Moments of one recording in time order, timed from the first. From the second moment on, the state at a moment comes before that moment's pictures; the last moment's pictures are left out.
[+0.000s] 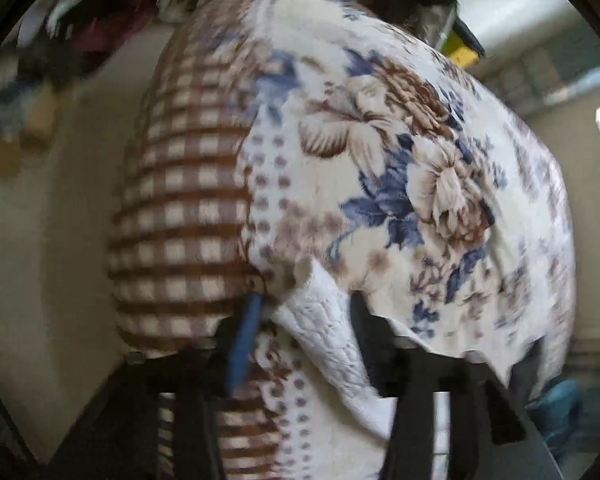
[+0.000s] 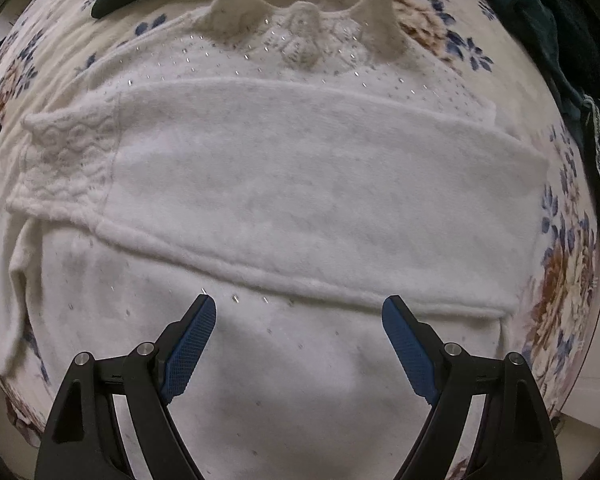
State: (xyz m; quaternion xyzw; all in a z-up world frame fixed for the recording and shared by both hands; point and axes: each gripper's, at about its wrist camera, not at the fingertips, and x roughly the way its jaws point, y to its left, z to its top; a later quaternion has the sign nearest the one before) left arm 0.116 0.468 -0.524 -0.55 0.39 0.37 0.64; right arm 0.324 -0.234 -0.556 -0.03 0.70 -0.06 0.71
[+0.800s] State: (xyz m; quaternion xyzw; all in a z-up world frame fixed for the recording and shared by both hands) left arm 0.063 0.463 -0.529 -0.67 0.19 0.38 0.61; right arm 0.292 -0.255 -0.560 0.00 0.69 -0.11 0.72
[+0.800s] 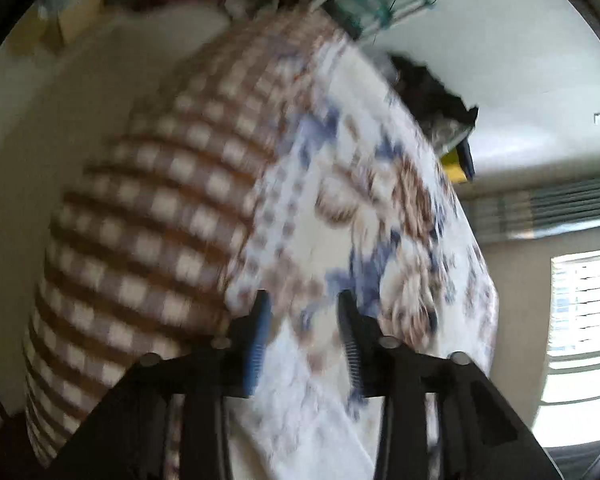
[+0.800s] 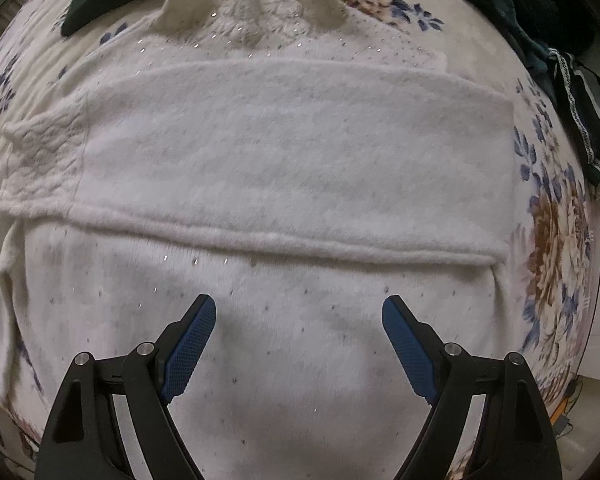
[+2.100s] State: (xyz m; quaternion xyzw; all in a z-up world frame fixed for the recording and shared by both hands) left arm 0.095 0.413 -0.572 -0.70 0.15 0.38 0.58; right arm 0.314 -0.191 -0.558 -0.06 0.69 -0.12 0.71
